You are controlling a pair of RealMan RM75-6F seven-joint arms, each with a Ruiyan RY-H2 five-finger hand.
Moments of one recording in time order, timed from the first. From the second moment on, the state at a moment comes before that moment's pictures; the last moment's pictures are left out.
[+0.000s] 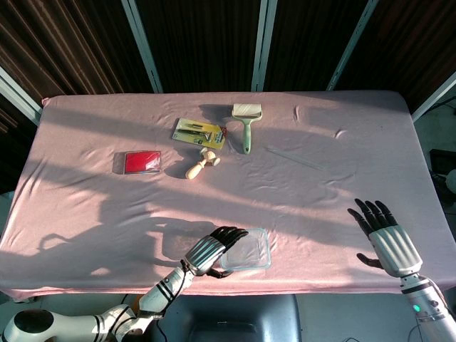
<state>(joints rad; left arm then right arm) -0.70 -1.92 -0.05 -1.27 1.57 0.98 -0.07 0.21 -1.15 0.02 -1.52 -1.70 1.31 -0.09</state>
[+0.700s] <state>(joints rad) -0.72 -1.98 -0.04 -1.21 1.58 1.00 -0.10 0.43 -1.49 -0.12 -1.19 -1.94 1.32 0.40</state>
